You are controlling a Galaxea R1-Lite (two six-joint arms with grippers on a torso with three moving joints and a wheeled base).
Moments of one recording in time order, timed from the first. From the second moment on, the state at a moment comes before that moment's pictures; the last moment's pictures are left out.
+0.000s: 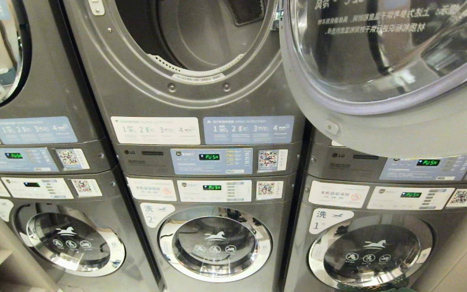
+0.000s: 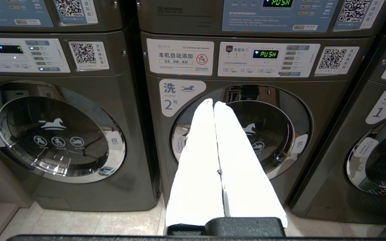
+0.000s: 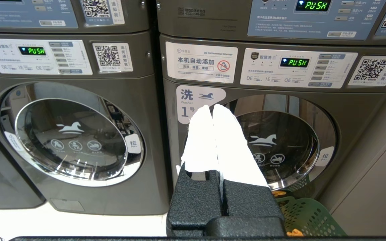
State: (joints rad) left arm 0.00 0.00 0.00 0.00 0.00 0.01; right arm 0.00 0.00 0.00 0.00 0.00 0.00
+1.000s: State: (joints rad) left arm 0.00 0.00 0.00 0.00 0.00 0.01; right arm 0.00 0.00 0.00 0.00 0.00 0.00
